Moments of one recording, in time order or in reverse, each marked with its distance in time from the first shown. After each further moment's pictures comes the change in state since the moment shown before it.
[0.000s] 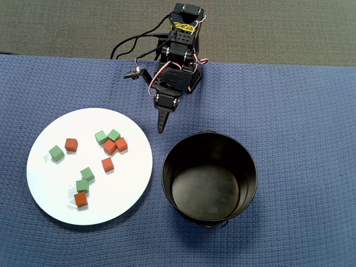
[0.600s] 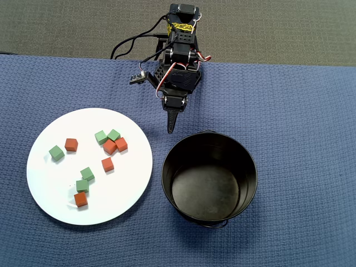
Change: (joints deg) arm -8.0 1.7 1.1 3.5 -1.6
